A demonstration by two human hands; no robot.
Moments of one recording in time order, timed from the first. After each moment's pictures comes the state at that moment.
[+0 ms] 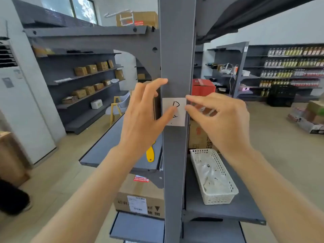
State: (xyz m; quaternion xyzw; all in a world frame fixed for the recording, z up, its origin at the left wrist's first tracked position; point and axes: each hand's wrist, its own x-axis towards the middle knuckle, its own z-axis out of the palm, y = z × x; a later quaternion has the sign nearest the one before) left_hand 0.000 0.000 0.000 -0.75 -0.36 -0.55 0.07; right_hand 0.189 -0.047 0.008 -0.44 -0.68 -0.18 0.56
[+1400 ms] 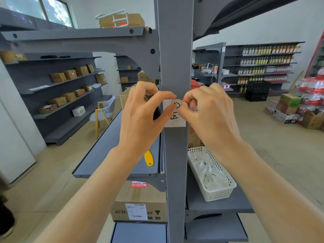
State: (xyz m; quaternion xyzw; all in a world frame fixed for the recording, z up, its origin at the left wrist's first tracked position) left_hand -0.009 0.011 0.008 -0.77 -0.29 -0.55 0.17; right_hand 0.149 -0.050 0.020 -0.55 -0.64 -0.25 0.48
